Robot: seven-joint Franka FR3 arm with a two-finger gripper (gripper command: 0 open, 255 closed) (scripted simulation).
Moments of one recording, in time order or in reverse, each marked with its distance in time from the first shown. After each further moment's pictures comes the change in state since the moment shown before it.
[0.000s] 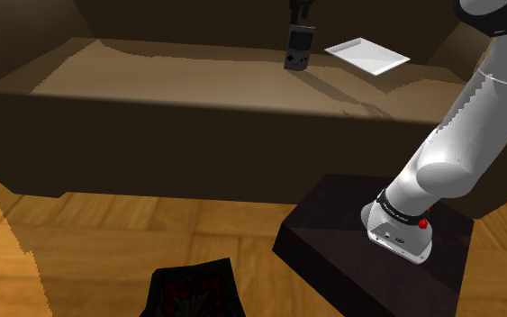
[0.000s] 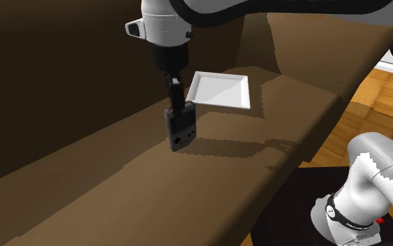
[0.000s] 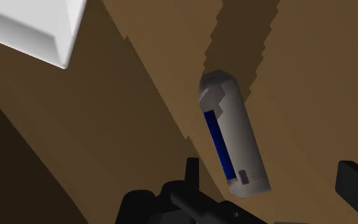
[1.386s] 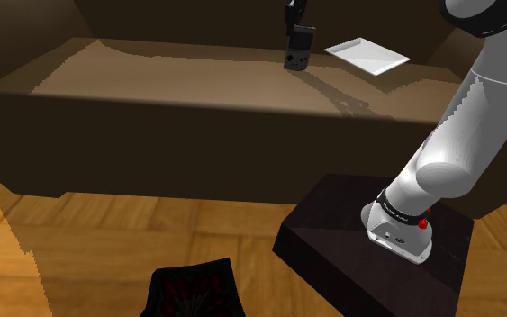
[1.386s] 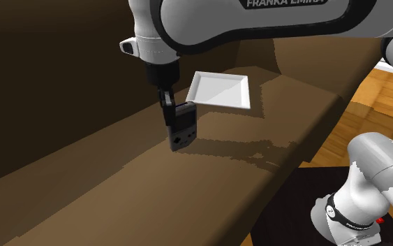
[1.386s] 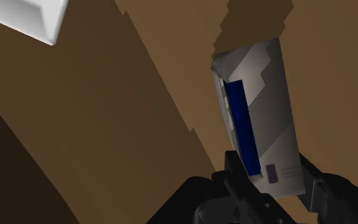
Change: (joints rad) arm -0.005 0.050 0.000 -0.029 0.014 0.082 -0.031
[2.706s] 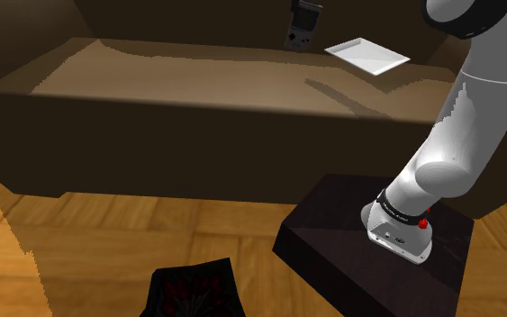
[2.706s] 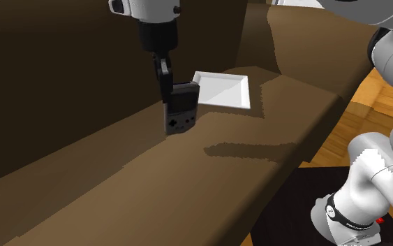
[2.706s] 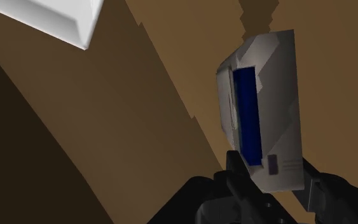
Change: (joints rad) arm -0.019 0.074 -0.006 0.292 0.022 -0.222 -0.011
